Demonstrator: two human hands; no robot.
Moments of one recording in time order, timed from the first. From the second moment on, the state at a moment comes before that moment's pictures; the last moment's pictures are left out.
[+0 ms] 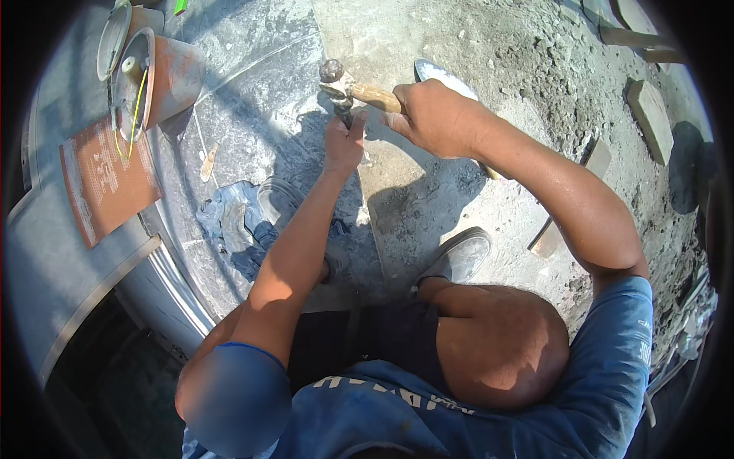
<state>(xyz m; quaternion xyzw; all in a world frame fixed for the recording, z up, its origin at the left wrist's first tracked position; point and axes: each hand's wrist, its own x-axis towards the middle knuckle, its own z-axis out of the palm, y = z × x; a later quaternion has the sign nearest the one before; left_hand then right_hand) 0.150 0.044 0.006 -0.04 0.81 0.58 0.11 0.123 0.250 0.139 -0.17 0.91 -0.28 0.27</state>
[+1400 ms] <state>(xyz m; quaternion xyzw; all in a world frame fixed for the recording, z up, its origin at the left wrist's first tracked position) 0.134 0.039 0.005 -0.03 0.84 0.53 0.13 0.112 0.259 0.153 -0.17 0.90 -0.33 0.21</state>
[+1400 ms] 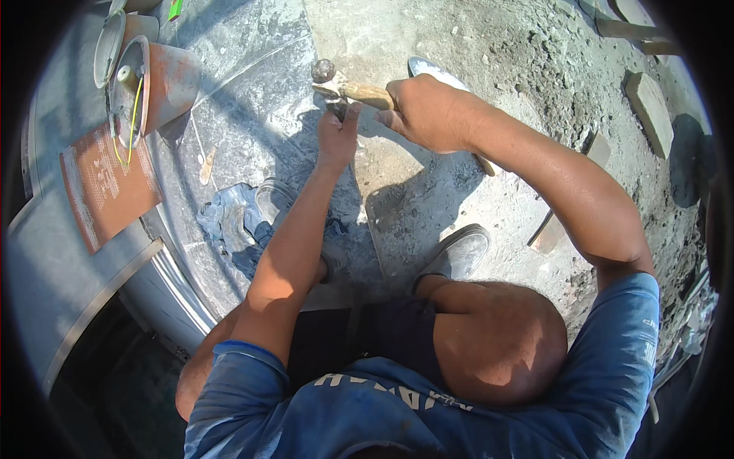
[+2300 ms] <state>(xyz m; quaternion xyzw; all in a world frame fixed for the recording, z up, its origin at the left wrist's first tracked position) 0.129 0.040 0.014 0.01 0.82 0.57 0.09 0.119 0.254 0.153 -0.19 0.92 -0.28 0.21</state>
